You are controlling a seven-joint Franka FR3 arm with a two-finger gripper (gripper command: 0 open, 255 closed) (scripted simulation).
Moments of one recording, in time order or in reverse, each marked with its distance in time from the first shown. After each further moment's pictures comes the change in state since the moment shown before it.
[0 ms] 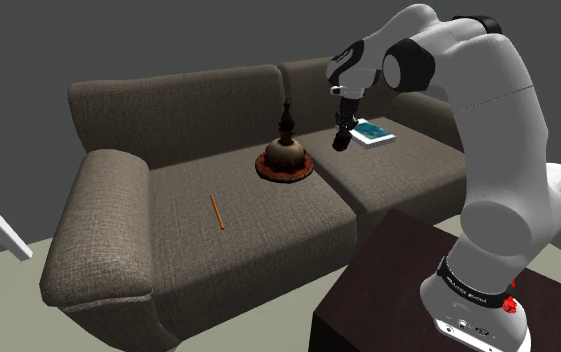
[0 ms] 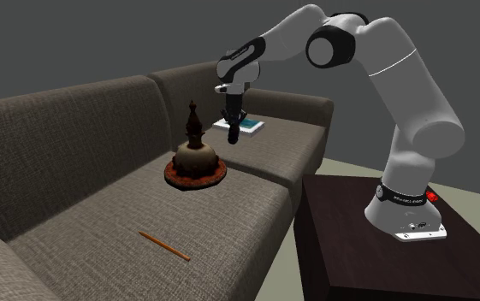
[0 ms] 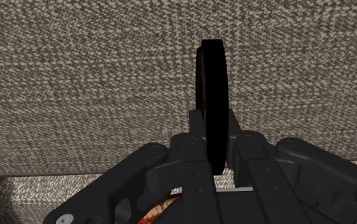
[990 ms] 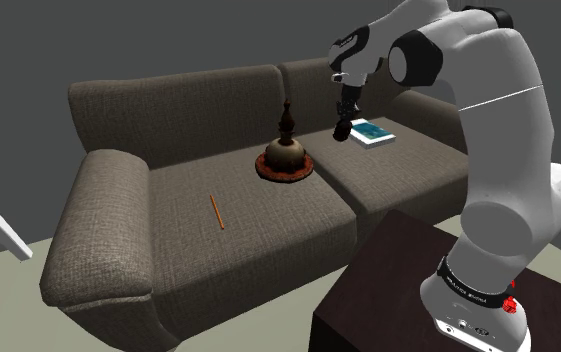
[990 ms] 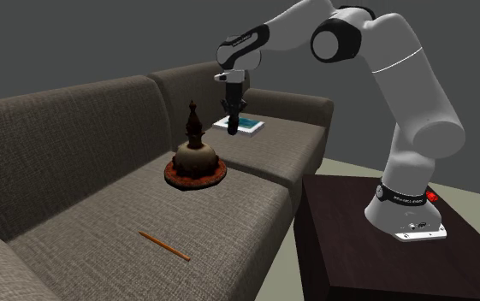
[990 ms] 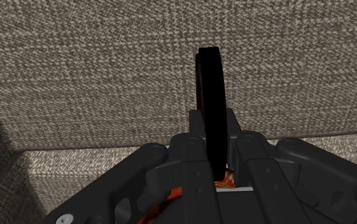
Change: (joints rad) arm 0.006 -0.055 -0.017 0.042 -0.028 -0.092 0.025
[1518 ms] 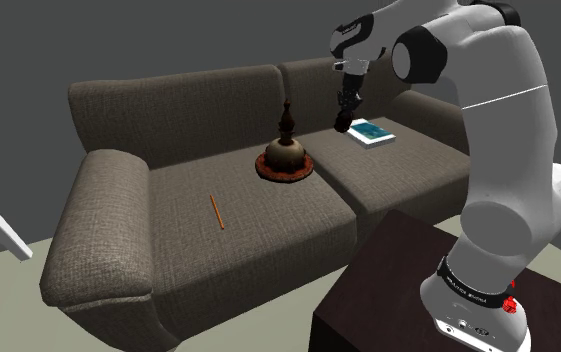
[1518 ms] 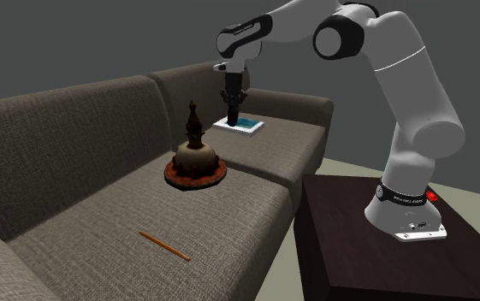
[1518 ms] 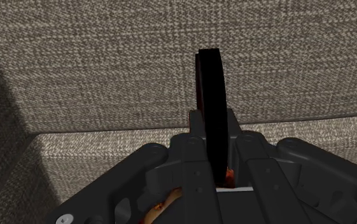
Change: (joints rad) arm -0.004 -0.027 -0.010 0.066 -0.017 -0.088 0.020
